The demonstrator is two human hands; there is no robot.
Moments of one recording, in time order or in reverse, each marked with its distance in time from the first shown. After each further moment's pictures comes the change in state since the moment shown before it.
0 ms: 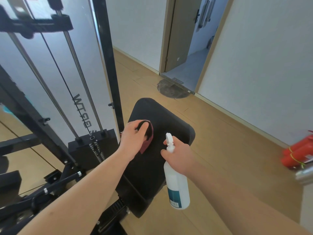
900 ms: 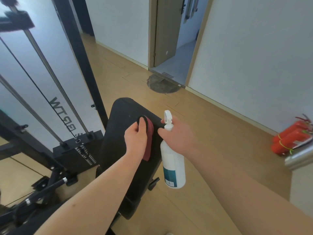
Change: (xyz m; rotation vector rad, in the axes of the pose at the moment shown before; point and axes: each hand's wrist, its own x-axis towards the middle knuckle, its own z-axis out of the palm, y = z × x) left_hand 0.000 0.013 0.104 -0.126 0.177 0.026; right_hand 0.031 0.019 -0.083 0.127 0.118 -0.061
